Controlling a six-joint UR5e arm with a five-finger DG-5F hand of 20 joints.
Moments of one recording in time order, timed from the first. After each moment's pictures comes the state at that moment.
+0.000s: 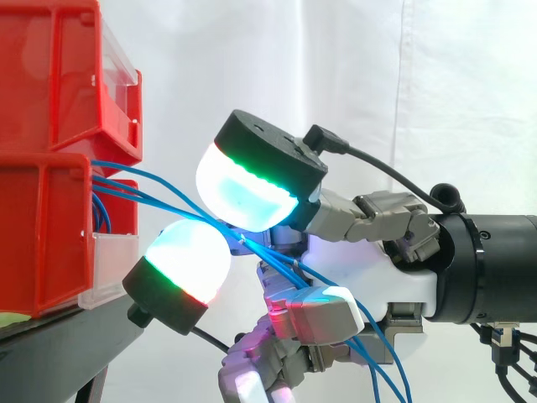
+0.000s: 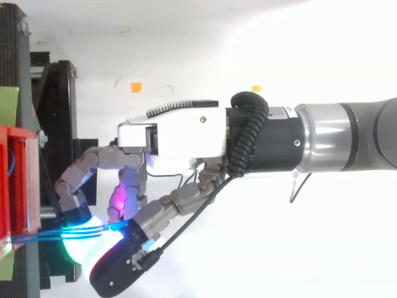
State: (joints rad) arm 0.12 -2.43 -1.04 -2.78 -1.53 -0.16
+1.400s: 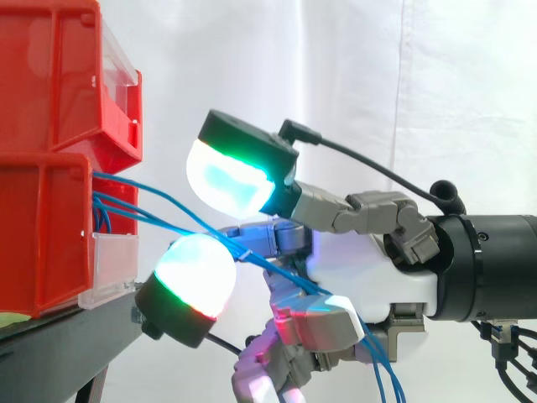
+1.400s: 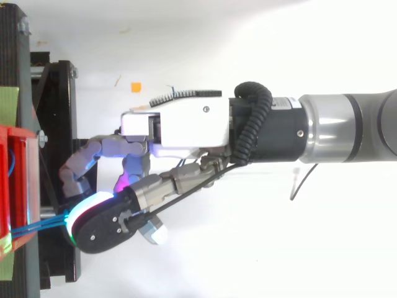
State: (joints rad) arm 0.10 -2.43 -1.04 -2.81 -1.54 -0.18
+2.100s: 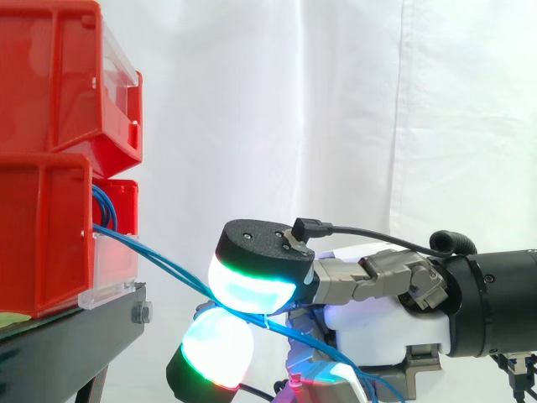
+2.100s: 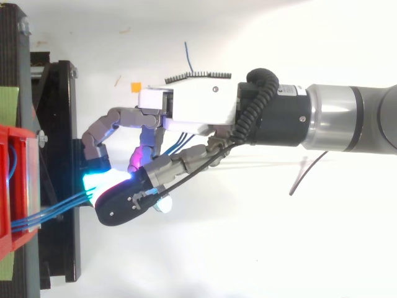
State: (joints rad) arm 0.09 -2.43 -1.08 -2.84 -1.46 -0.19
